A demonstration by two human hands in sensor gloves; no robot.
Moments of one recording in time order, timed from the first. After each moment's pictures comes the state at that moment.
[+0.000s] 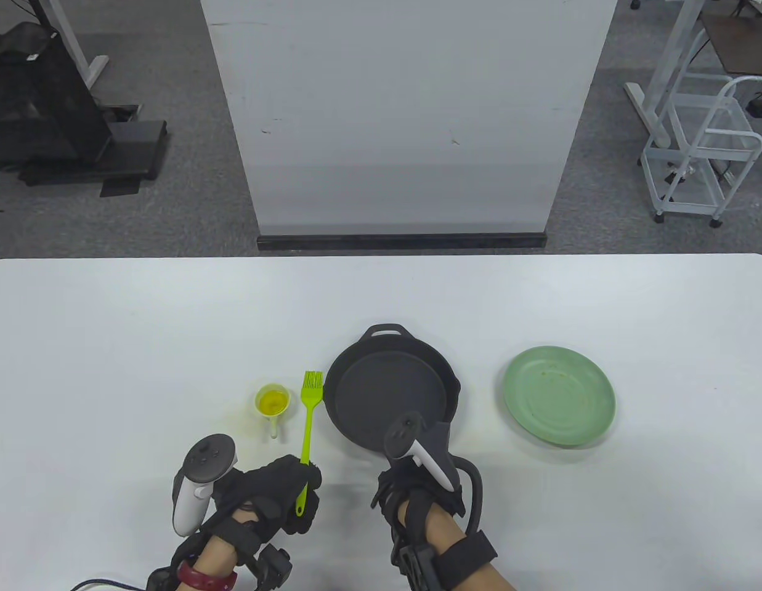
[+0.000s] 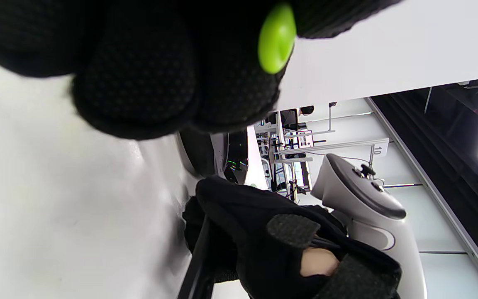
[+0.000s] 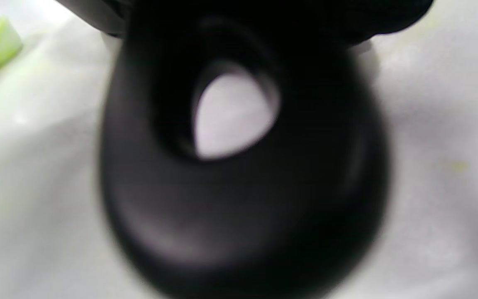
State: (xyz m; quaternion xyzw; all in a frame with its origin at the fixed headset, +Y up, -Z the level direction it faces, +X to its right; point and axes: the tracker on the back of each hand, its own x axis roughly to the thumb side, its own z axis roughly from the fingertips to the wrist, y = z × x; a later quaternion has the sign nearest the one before) left_hand -0.242 -0.734 -0.289 -0.25 -0.07 0.58 0.77; right_hand 0.022 -0.743 -0.308 -0.11 0.28 0.92 0.24
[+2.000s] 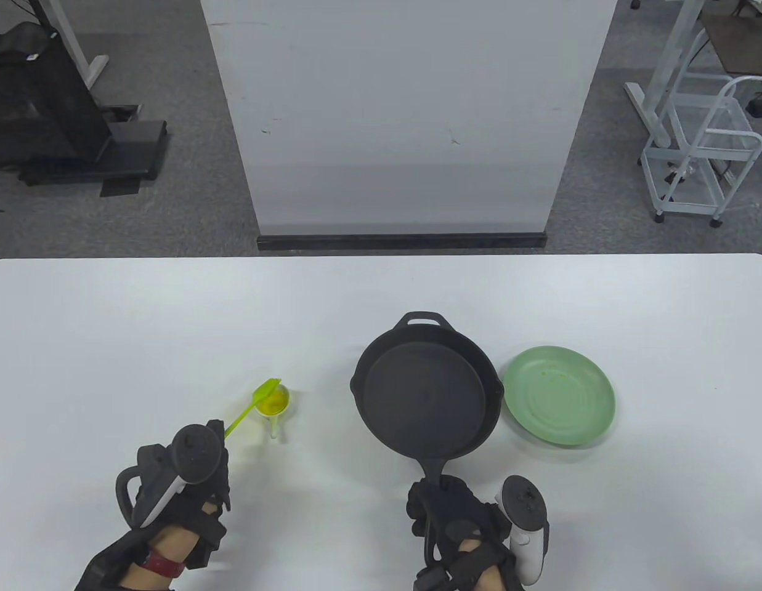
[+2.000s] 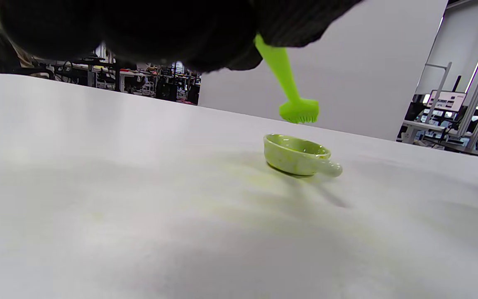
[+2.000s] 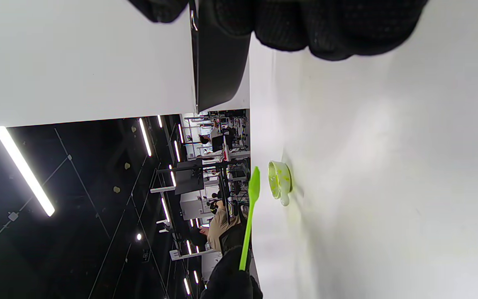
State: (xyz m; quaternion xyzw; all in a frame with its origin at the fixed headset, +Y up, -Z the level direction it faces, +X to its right) left_hand -0.300 -0.684 -0.298 -0.02 0.04 0.06 1.00; right_hand 0.085 -0.768 -0.236 -0.03 0.12 0.66 0.74
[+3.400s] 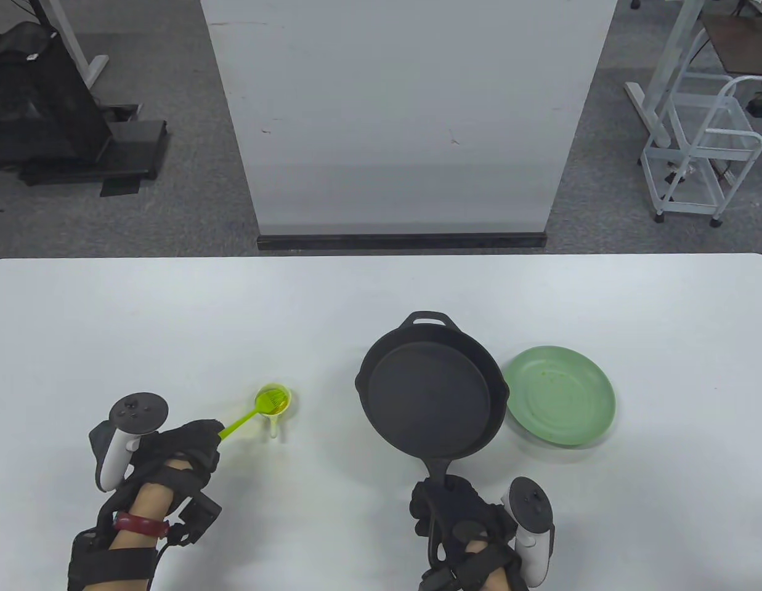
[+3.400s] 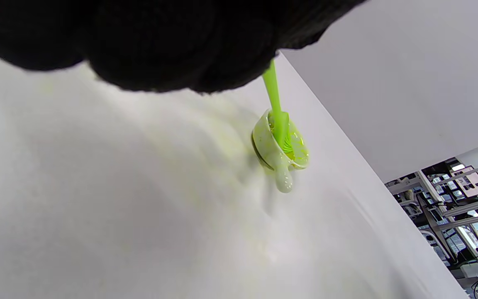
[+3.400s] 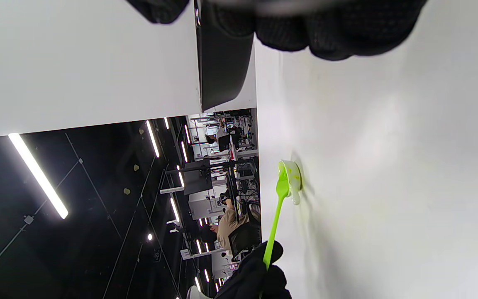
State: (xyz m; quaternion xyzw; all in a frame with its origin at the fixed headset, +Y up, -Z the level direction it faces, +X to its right) left_hand -0.353 -0.706 -0.338 -0.19 0.12 0.37 0.90; right_hand 0.091 -0.766 -0.233 -0.02 0.12 0.65 0.75
